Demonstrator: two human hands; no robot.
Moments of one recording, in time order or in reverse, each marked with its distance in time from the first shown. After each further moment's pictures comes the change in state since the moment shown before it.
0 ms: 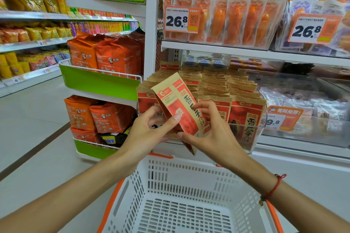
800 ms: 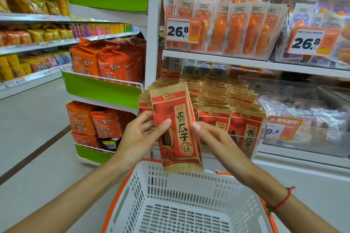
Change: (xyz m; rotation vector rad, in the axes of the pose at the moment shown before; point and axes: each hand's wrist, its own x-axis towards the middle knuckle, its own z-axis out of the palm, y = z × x) left_hand 0.008 0.007 -0.014 -0.098 0.014 0.084; right_hand 0.001 -0.017 -0.020 0.426 -0.282 0.092
